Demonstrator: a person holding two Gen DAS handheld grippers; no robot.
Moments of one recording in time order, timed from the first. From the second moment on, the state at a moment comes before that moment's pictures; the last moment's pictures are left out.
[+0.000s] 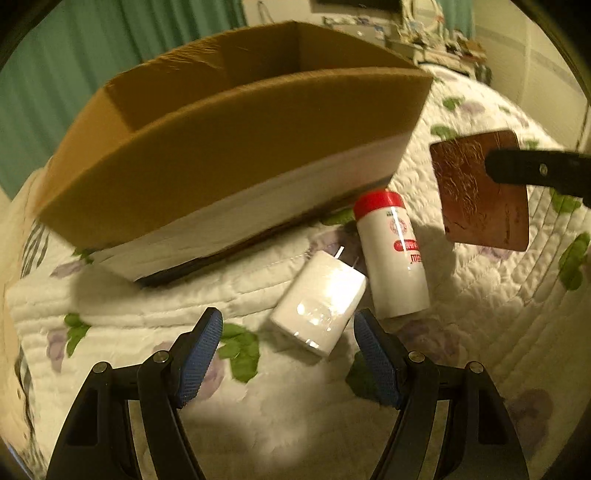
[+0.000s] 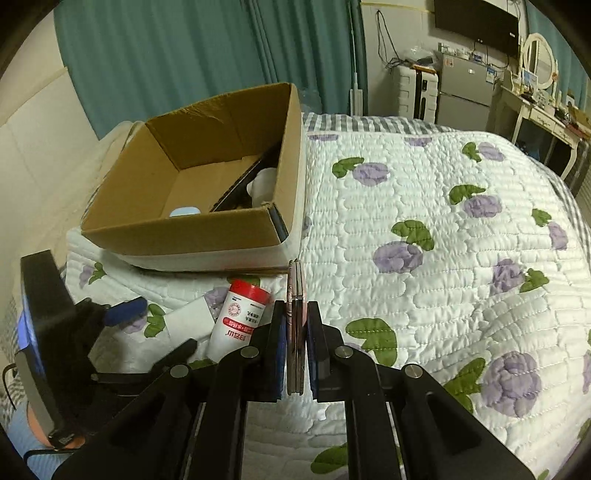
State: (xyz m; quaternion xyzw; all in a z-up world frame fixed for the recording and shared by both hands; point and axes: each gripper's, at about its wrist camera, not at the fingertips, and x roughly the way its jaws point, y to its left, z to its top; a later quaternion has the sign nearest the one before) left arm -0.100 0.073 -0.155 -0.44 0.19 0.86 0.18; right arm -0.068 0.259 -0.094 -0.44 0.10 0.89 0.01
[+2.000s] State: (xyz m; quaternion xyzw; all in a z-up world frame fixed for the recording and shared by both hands) left arm -0.222 0.050 -0.032 -0.36 0.11 0.92 0.09; right arm -0.183 0.210 0.004 -0.35 0.01 0.94 -0.06
